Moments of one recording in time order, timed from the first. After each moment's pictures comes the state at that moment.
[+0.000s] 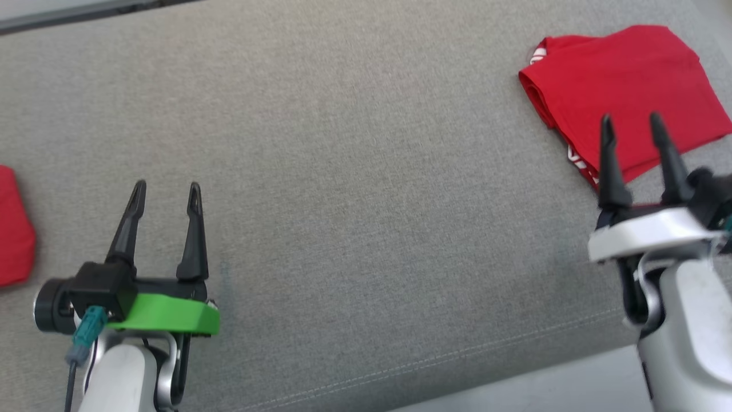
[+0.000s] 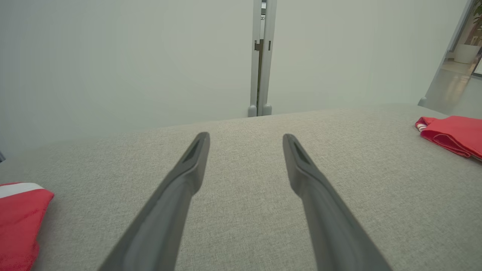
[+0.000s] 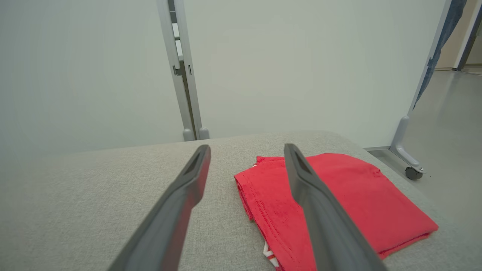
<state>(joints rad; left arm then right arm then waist) -0.21 0.20 -0.15 0.12 -0.26 -0.02 -0.26 -0.37 -0.17 -0.02 0.23 0.24 0.13 -0.26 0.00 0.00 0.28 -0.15</state>
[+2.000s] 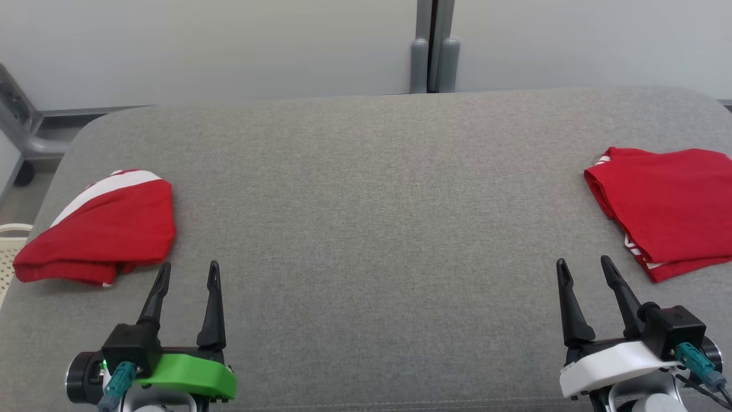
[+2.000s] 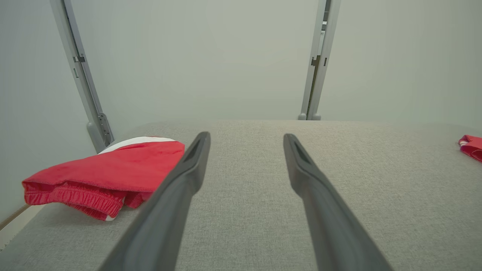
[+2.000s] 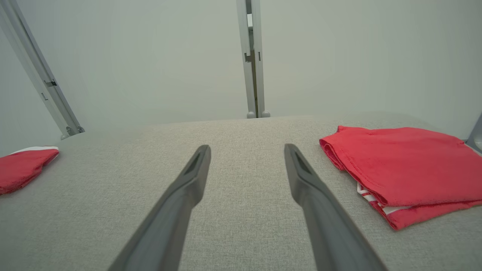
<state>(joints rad) -0.04 0.12 -0.10 0.20 -0.22 -0.04 -0.26 0.04 -0.06 0.01 0.07 0.18 0.13 -0.22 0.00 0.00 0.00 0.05</state>
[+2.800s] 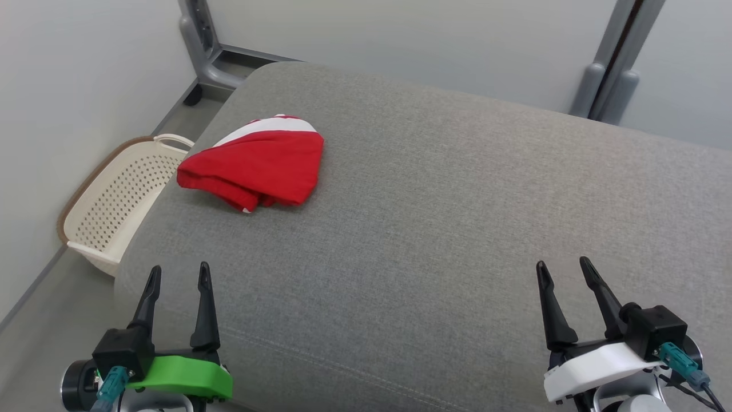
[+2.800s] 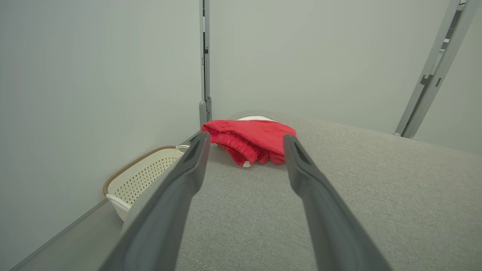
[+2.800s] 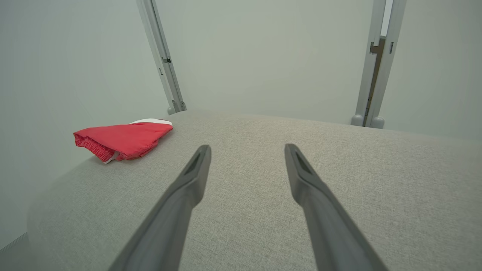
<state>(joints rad) -0.03 0.09 -0.06 0.19 -0.22 -0.04 -0.26 0.04 -0.06 0.06 0.06 0.19 0.13 -0.21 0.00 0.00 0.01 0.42</state>
